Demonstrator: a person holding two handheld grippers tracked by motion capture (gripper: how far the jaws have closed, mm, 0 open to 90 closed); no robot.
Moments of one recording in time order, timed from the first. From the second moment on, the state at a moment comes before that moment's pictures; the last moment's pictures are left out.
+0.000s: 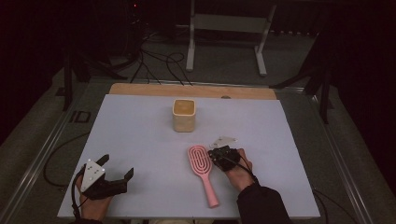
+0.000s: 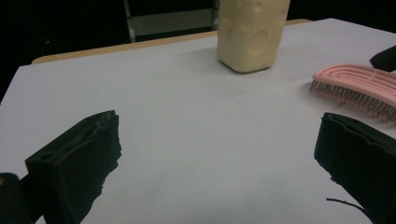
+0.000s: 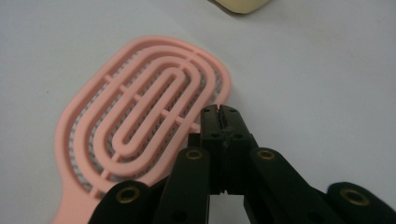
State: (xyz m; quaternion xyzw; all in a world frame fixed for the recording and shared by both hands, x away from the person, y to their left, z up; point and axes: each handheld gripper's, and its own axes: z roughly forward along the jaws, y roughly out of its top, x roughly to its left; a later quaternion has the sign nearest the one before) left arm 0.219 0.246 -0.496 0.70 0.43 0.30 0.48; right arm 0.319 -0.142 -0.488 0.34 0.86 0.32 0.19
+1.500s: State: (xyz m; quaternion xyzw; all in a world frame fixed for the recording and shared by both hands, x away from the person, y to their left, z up) left arm 0.220 0.246 -0.498 0.70 0.44 0.30 0.47; right arm 0.251 -0.282 -0.480 0.43 0.73 0.48 0.24
